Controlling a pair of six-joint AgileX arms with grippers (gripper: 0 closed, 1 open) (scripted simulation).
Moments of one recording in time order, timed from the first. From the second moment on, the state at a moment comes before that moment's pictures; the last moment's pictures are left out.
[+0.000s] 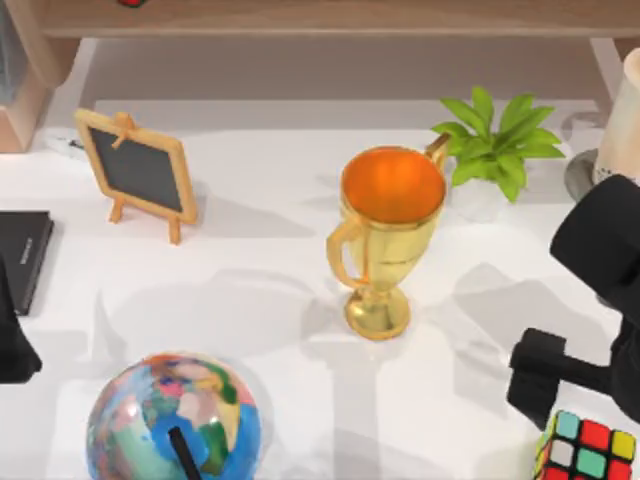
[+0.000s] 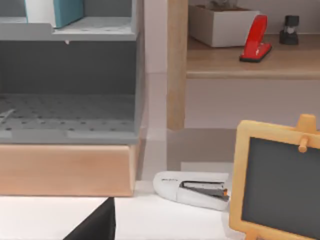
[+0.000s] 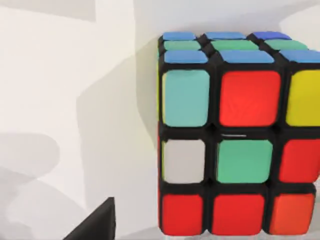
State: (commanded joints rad) left arm 0.00 0.00 0.00 0.00 0.00 0.00; right arm 0.66 1.32 0.91 -1.16 0.00 1.05
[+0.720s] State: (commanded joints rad) left arm 0.00 0.00 0.00 0.00 0.00 0.00; right arm 0.67 1.38 0.77 -0.96 0.00 1.05
